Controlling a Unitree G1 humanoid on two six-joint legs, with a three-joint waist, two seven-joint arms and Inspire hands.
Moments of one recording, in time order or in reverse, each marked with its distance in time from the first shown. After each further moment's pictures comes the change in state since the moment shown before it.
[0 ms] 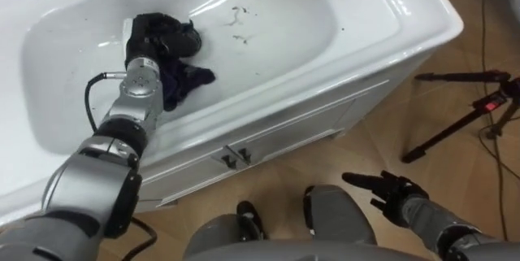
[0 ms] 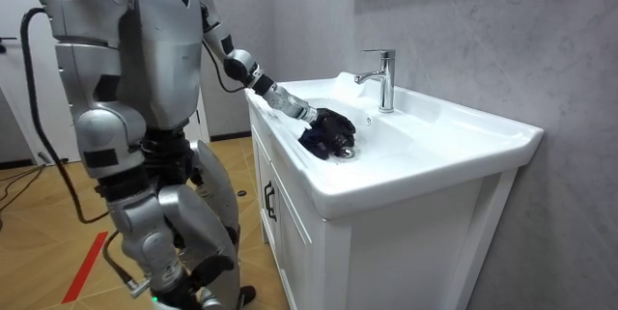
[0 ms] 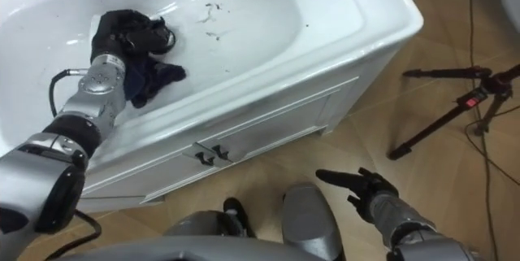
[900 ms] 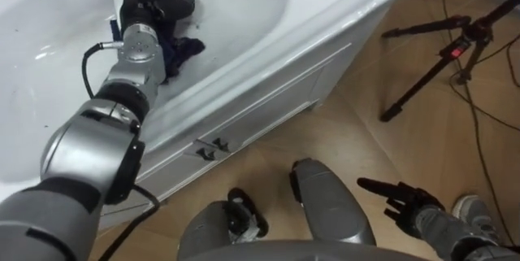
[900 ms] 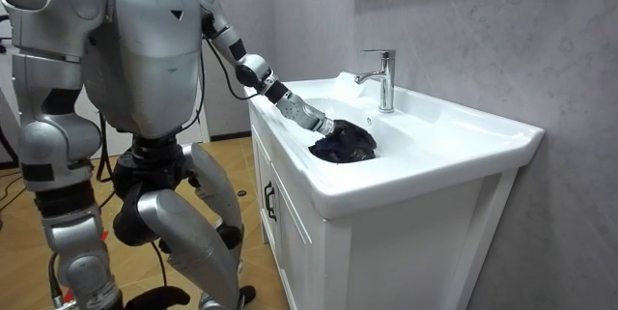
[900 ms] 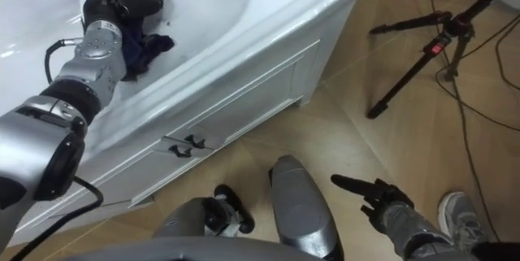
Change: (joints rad) left arm -0.175 0.012 -0.068 0.107 -0.163 0.013 0.077; right arm 0.048 -0.044 0.019 -0.038 0.169 0.017 -0.028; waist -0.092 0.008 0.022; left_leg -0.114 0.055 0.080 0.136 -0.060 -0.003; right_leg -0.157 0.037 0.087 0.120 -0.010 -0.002
